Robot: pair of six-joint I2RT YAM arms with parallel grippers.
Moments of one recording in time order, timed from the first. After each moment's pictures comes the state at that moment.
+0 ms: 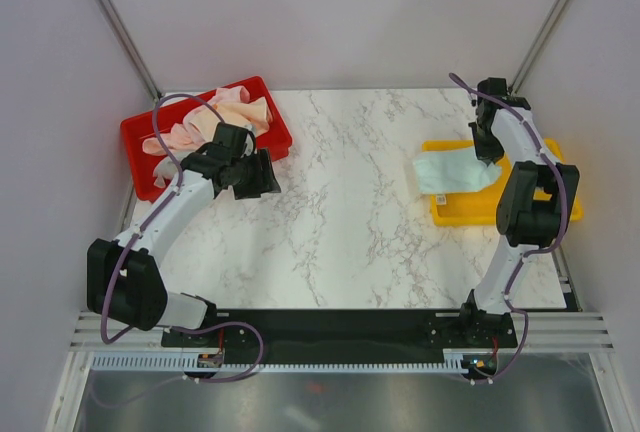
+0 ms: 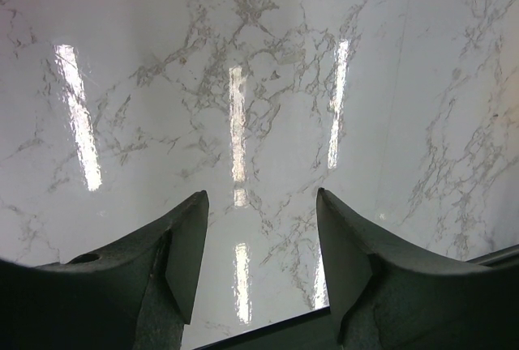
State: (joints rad) left arm -0.31 1.39 1.10 -0.66 0.14 -0.46; right arm -0.11 1.94 1.64 -0.91 0.32 -0.14
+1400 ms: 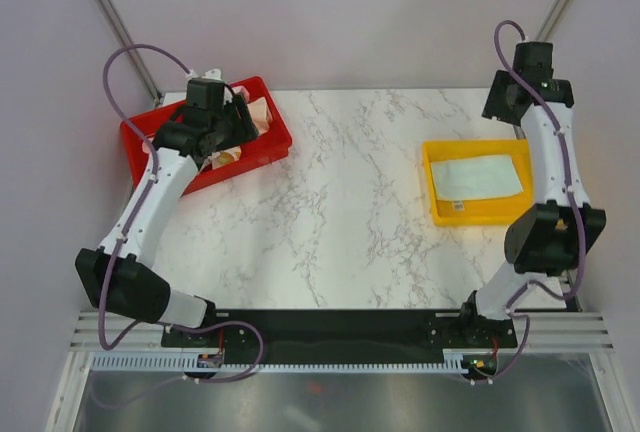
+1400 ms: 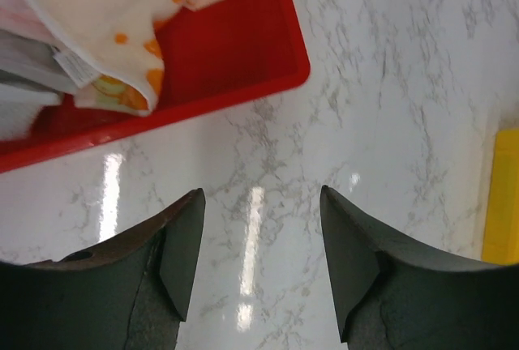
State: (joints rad) left arm -0.26 1.42 1.45 -0.72 -0.07 -0.46; right arm -0.16 1.75 1.84 -0.93 0.25 0.17
